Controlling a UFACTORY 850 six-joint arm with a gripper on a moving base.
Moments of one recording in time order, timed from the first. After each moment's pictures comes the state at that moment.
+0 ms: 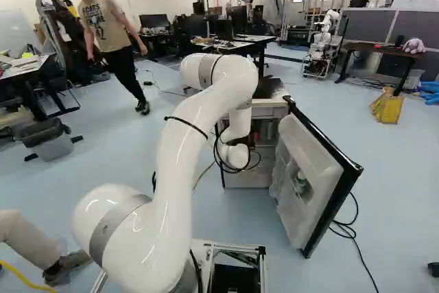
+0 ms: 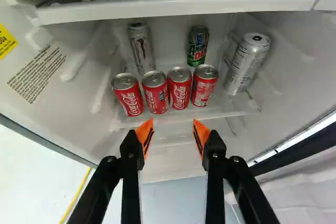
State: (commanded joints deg) arm -20.7 -62.1 -60.0 -17.2 62.8 0.0
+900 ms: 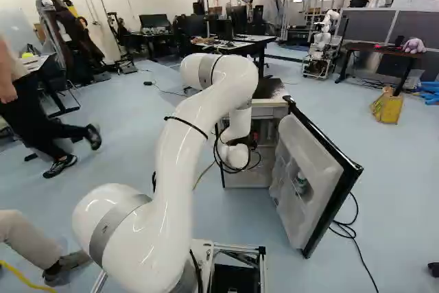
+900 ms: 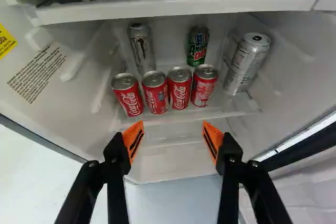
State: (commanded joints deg) arm -20.7 -62.1 -60.0 -17.2 62.8 0.0
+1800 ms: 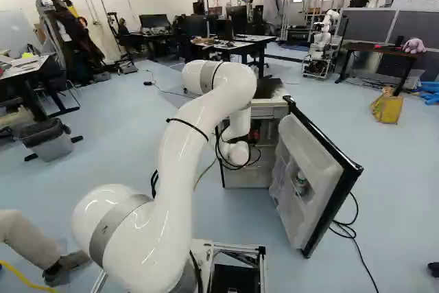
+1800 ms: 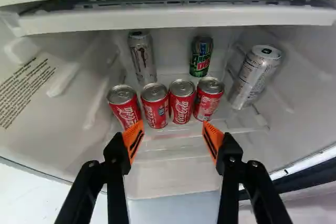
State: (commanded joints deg) arm -19.5 -65.7 -66.8 -17.2 62.1 0.0
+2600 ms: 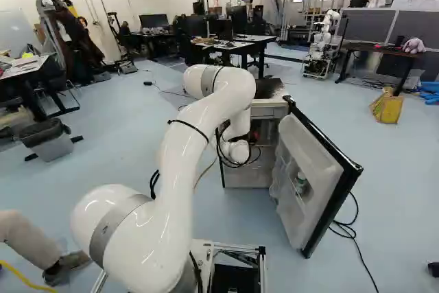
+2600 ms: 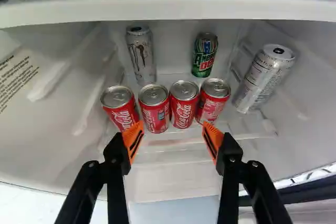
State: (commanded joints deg) arm -18.9 -68.2 -71.4 -17.2 59.5 0.0
